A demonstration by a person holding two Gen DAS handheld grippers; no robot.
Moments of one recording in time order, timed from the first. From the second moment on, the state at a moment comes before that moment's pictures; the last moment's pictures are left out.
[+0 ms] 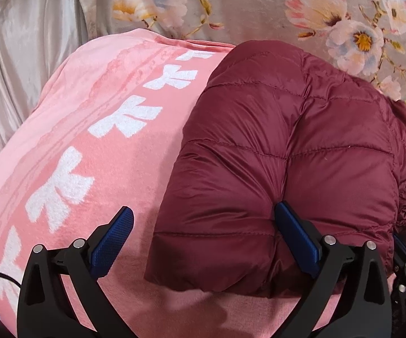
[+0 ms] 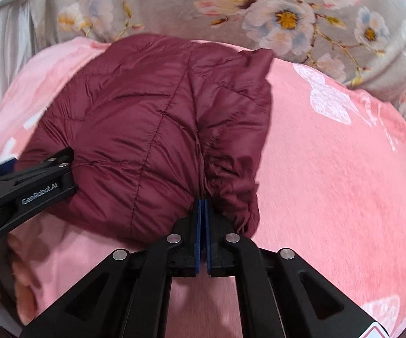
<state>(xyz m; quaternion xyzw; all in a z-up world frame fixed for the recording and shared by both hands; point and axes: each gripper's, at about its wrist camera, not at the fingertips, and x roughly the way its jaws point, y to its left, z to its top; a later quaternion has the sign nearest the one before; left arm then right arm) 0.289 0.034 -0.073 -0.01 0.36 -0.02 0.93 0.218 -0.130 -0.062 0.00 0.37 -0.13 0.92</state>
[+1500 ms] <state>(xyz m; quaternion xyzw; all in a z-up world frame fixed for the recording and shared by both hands) 0.144 0.029 -0.074 0.02 0.32 -0.01 0.95 0.086 -0.135 -0.069 0.01 0.33 -0.17 0.93</state>
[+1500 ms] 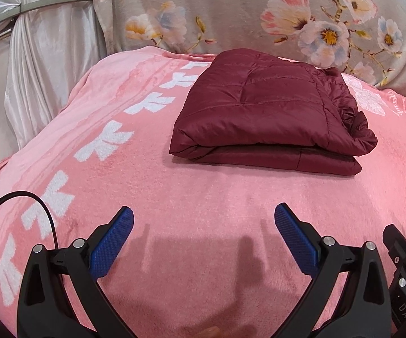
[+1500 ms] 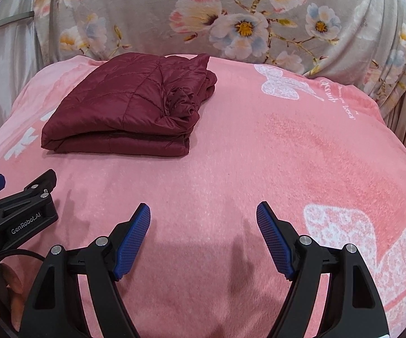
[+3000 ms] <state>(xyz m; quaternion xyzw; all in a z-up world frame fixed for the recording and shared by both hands) 0.134 0.020 -0.069 0.04 0.29 -0.02 0.96 0.083 -0.122 -0.064 -0.02 0.31 -0.17 0.94</state>
